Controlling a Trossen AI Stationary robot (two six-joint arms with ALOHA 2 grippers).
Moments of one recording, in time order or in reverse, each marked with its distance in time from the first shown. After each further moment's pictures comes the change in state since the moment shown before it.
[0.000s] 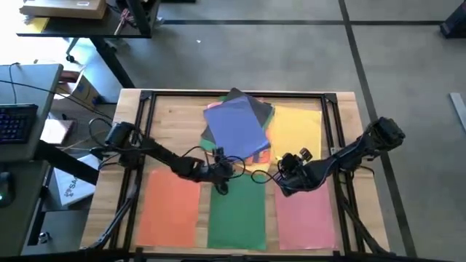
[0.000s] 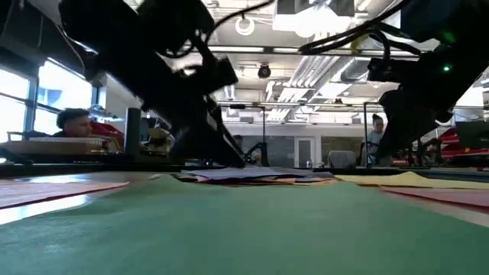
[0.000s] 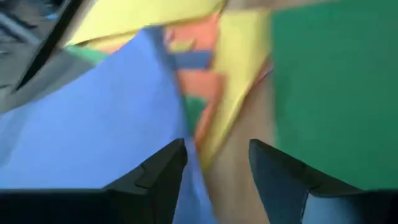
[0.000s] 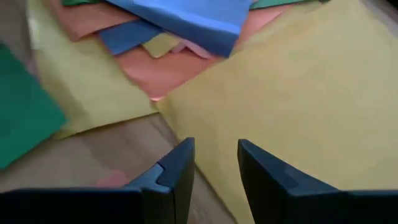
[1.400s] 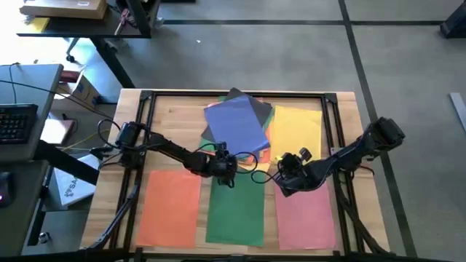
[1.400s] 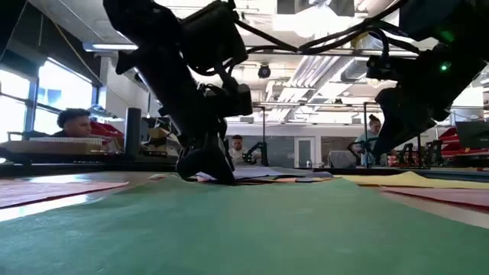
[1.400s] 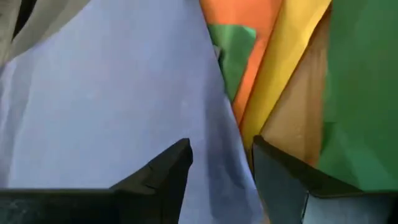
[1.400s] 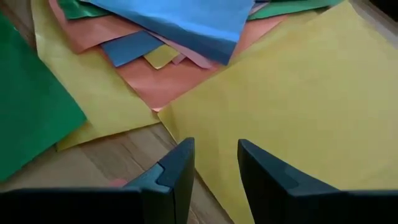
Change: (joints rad) left arm 0.092 0.071 0.200 -0.468 0.011 -0.098; right arm -0.002 -0.001 0.001 0.007 0.017 0.000
